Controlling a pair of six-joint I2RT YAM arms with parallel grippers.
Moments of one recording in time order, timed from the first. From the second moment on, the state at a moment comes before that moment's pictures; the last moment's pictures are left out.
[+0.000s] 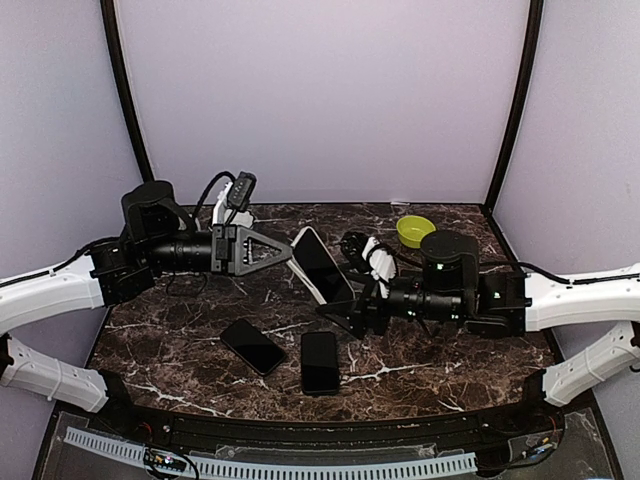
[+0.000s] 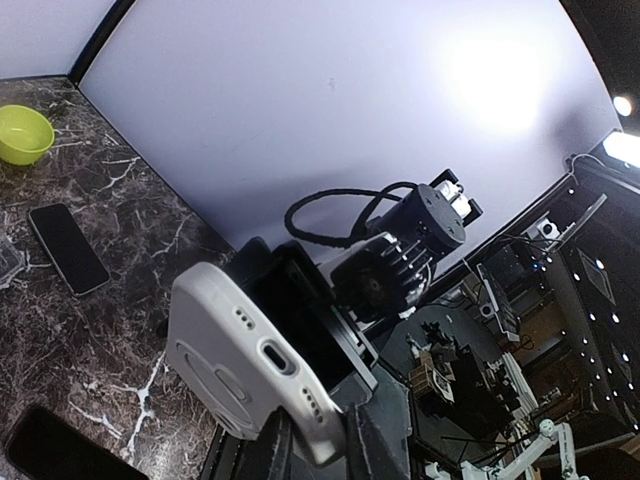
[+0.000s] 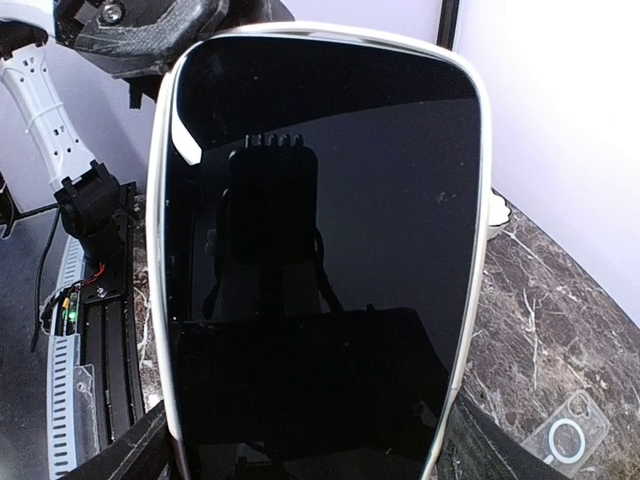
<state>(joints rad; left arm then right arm) -0.82 1.13 0.89 0.16 0.67 -0.77 1.18 1.26 0.85 0.13 -0.03 -0.06</state>
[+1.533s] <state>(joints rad) -0.83 0.93 0.89 -0.16 0.54 -0.59 1.20 1.13 0.59 0.38 -0.07 -0.52</state>
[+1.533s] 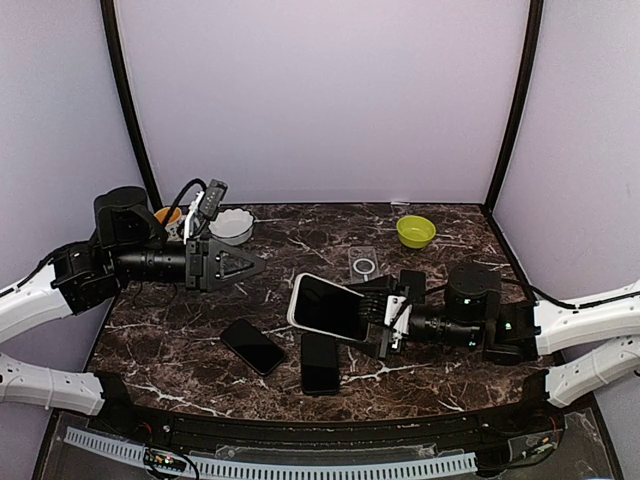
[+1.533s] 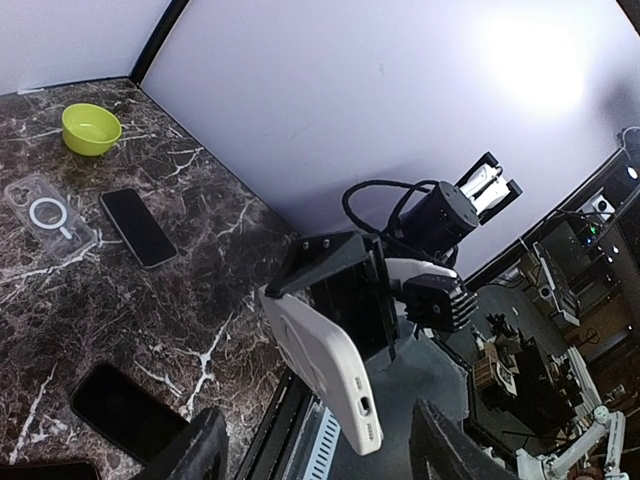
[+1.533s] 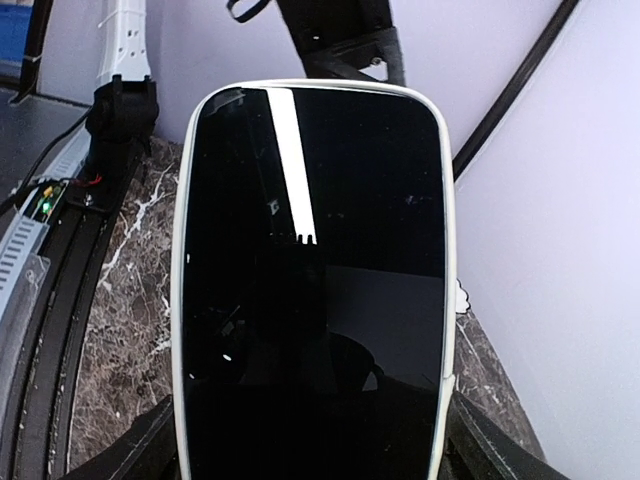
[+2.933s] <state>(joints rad) -0.83 1.09 0.87 -0.07 0.74 -0.63 1.22 1.27 0.71 0.34 0.04 -0.97</state>
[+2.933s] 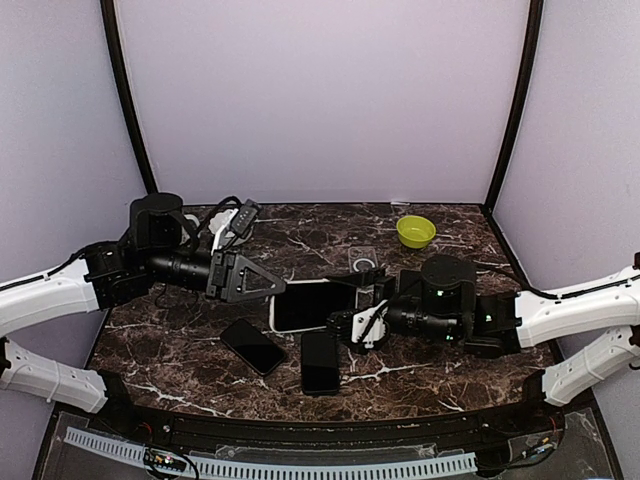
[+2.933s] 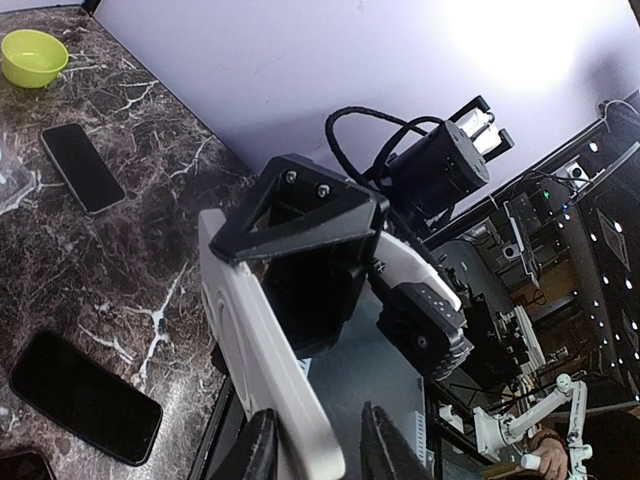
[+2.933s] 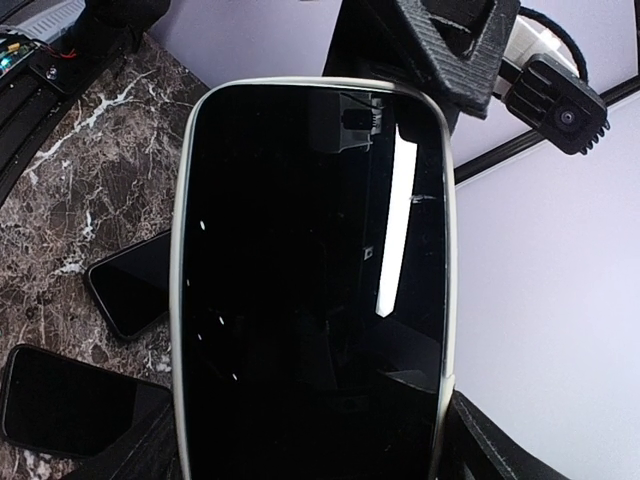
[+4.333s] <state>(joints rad) -0.82 1.05 0.78 0.04 0.82 -0.72 1.22 1.29 0.67 0.51 0.05 -1.20</state>
